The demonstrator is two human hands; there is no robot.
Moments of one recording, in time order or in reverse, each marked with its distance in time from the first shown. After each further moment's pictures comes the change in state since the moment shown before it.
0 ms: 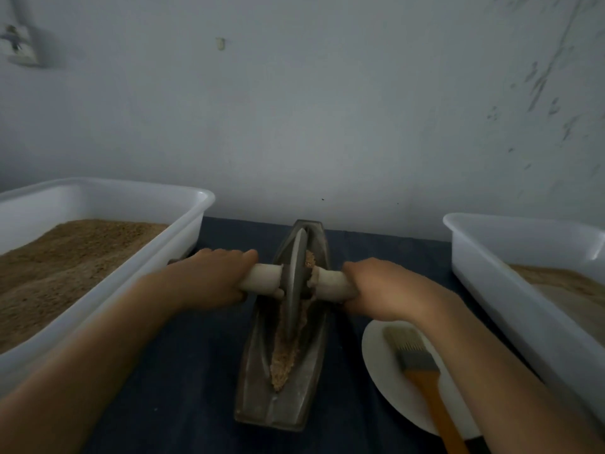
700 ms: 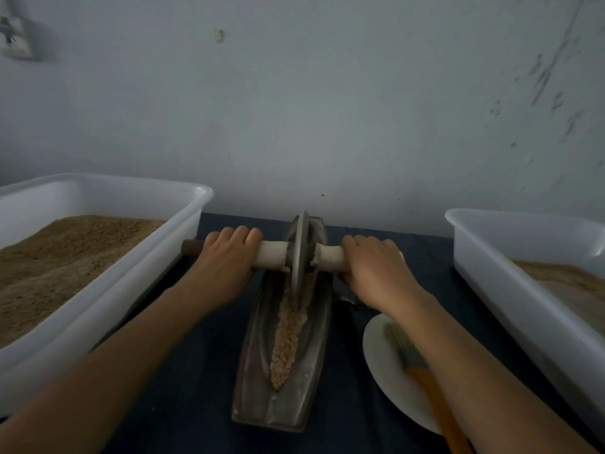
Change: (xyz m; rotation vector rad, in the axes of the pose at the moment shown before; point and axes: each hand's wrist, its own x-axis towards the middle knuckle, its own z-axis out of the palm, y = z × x) left_hand 0.025 0.001 0.032 0.096 0.443 -0.102; right_hand 0.030 0.014 0.029 -0.177 0.449 0.048
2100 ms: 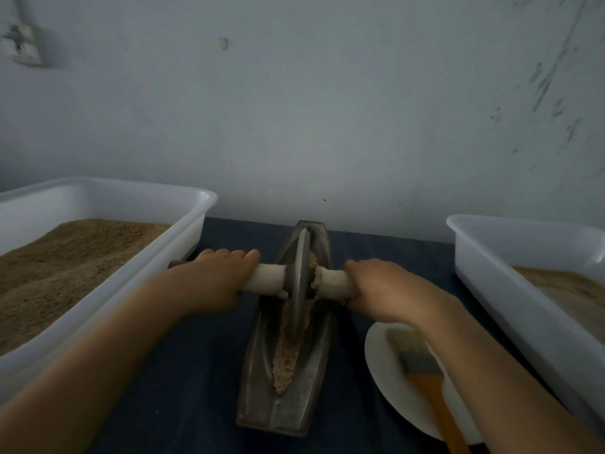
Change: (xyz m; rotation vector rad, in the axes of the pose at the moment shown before) left_hand -0.010 0.000 -0.040 -0.013 -0.458 0.070; right_hand -0.012 -0.007 -0.033 0.139 -0.386 -0.045
